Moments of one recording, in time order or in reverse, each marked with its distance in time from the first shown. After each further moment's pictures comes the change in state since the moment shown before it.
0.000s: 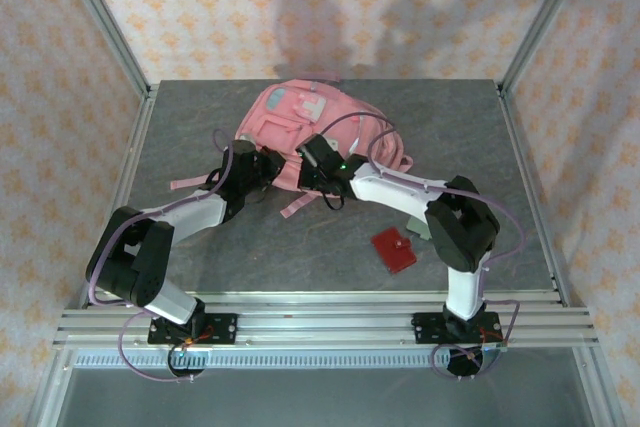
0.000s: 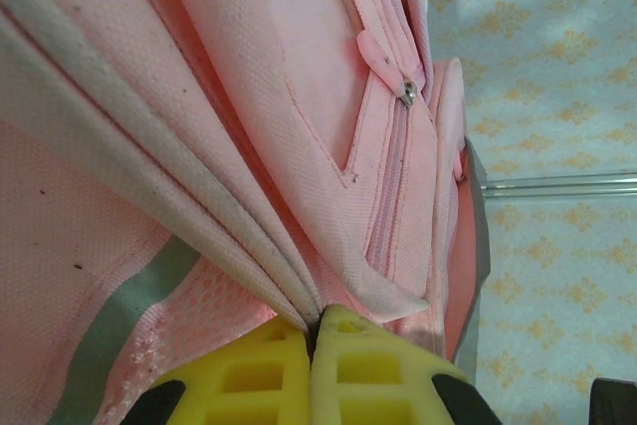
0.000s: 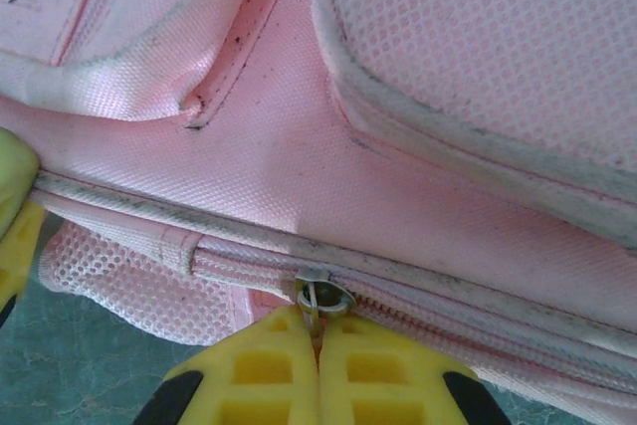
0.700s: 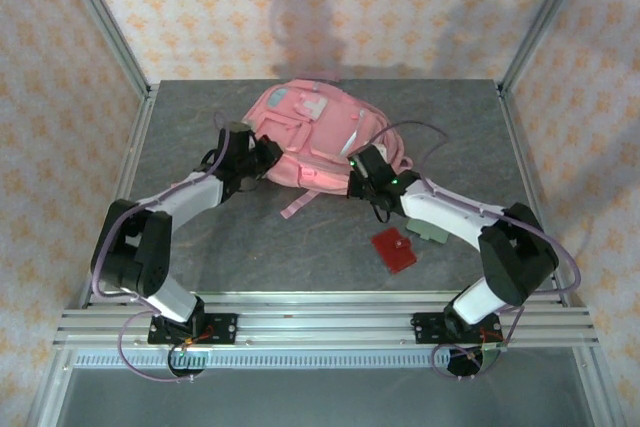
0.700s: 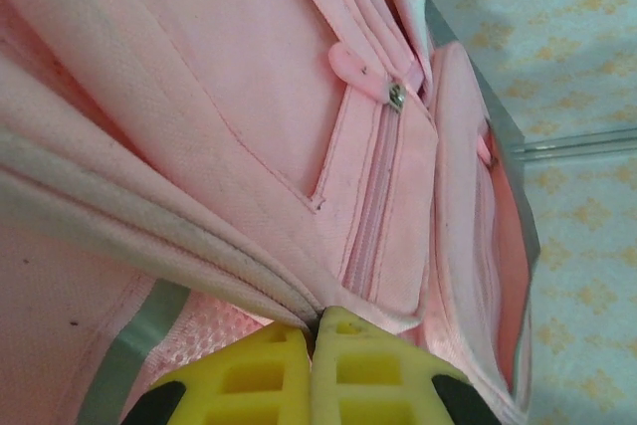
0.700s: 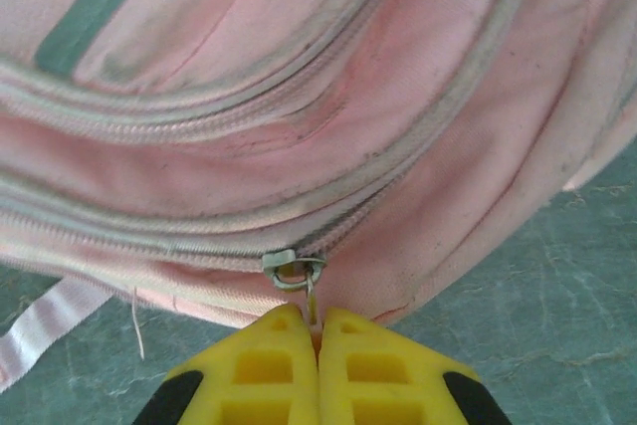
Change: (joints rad) left arm 0.079 0.077 0.208 -0.230 0.086 0.198; right arm -0.129 -0.334 -0.380 0.048 0.064 -0.193
